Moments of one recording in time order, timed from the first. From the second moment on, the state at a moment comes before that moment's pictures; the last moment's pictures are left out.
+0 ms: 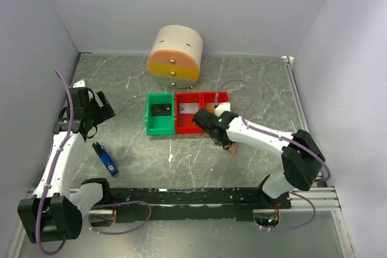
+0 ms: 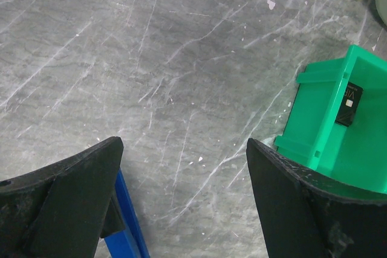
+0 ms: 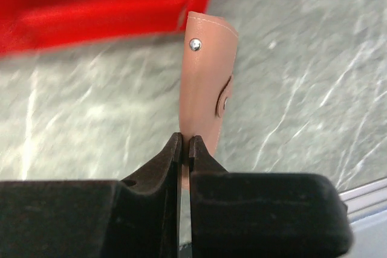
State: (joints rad) left arm 0.08 1.00 0.82 -0.55 -0.08 -0.38; right arm 0.79 1.53 1.02 -0.93 0.61 0.74
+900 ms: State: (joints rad) left arm 0.08 0.95 0.82 -0.58 -0.12 -0.39; right arm 1.44 1.72 1.19 -0.79 0.48 1.01
